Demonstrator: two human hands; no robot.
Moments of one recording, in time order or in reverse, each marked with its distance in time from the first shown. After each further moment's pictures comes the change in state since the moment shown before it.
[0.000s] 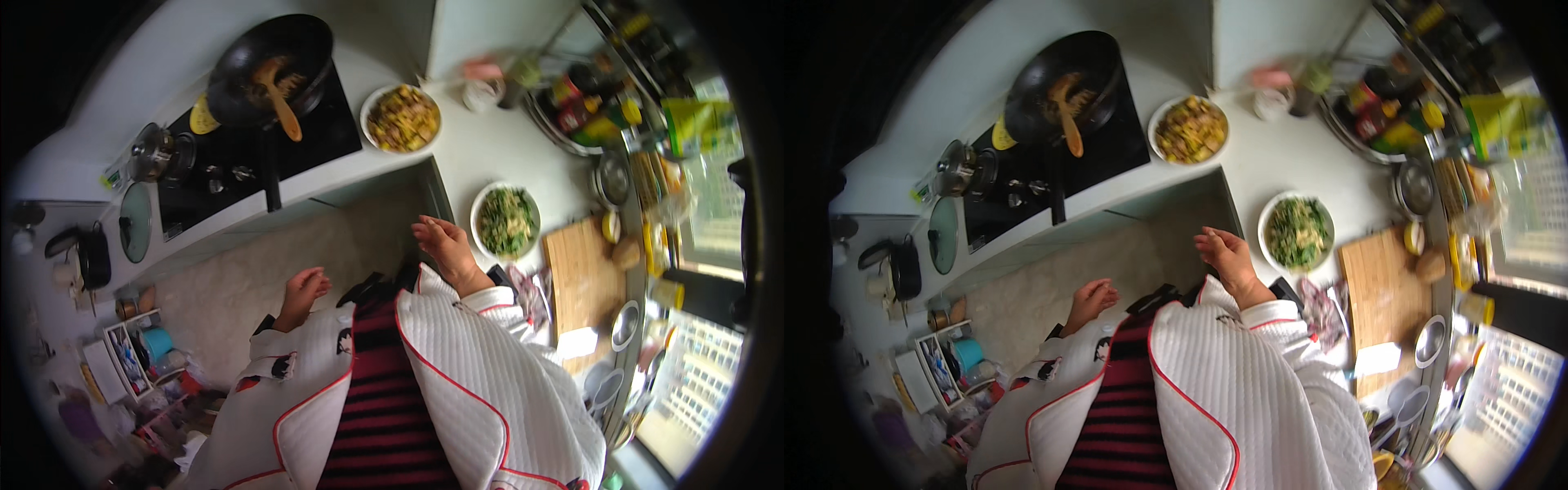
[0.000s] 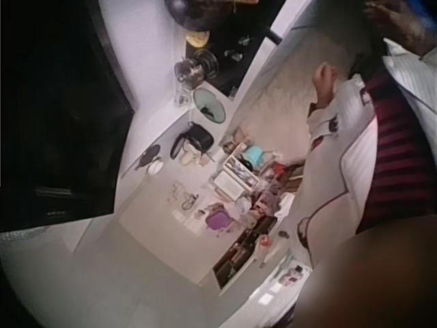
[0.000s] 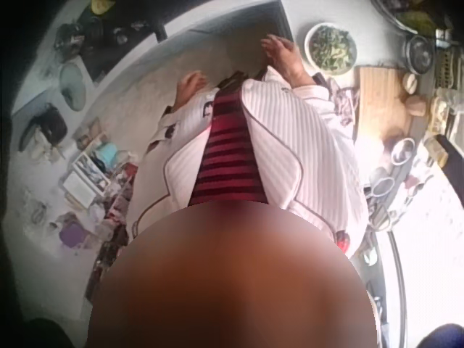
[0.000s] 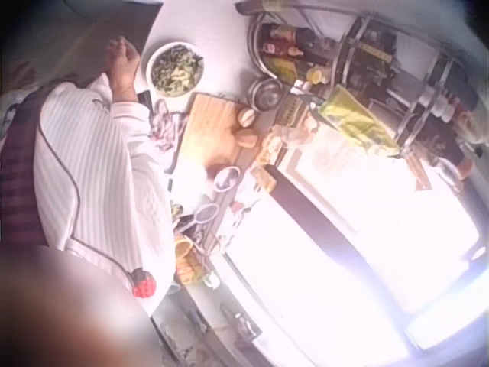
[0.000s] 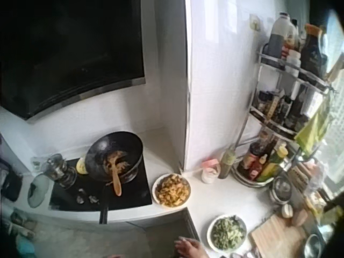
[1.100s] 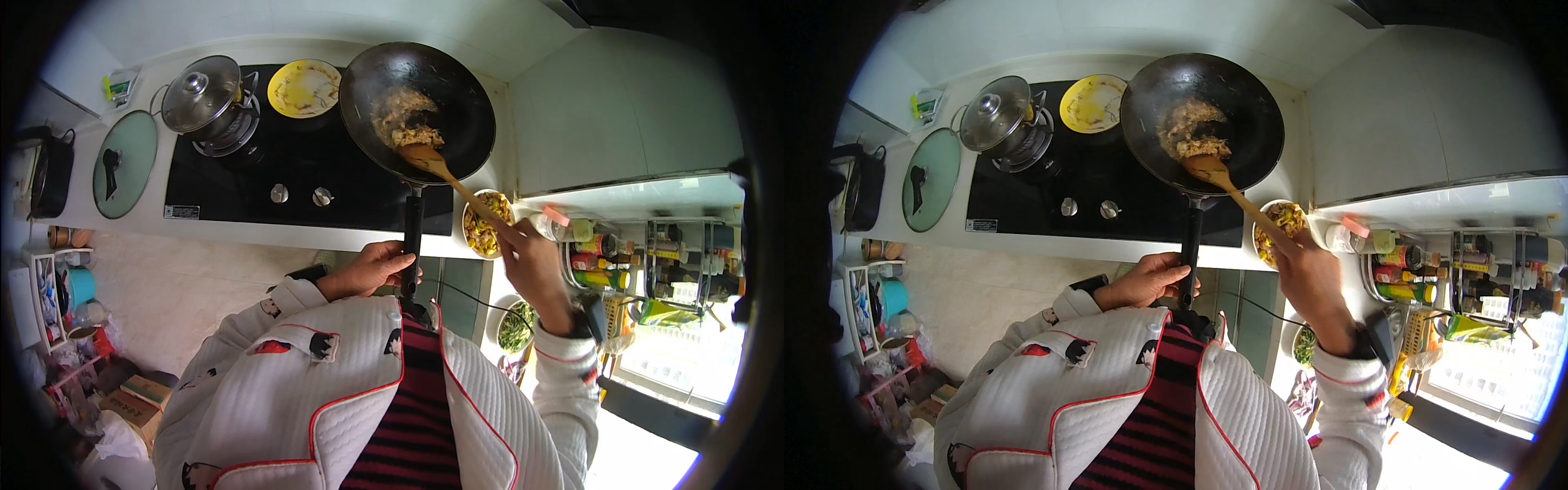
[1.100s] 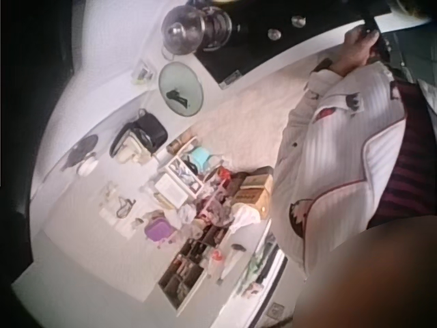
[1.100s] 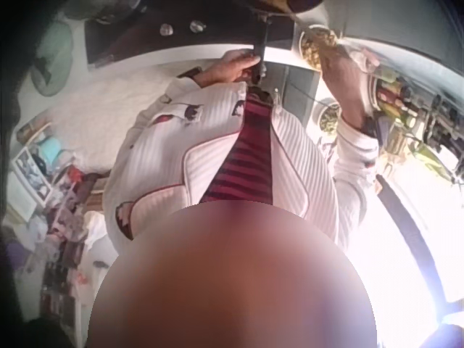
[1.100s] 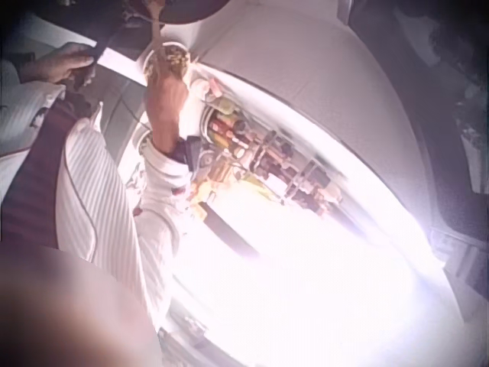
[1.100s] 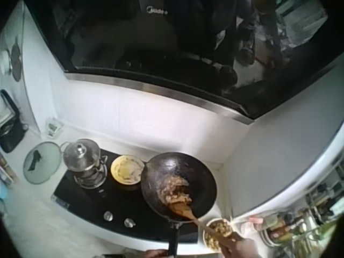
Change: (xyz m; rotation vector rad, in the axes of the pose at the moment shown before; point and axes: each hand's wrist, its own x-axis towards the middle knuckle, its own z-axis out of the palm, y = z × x) left_hand 0.099 0.179 -0.037 -0.480 -0.680 0.061; right_hand 0.030 -0.183 0.280 -2.074 -0.034 -0.748
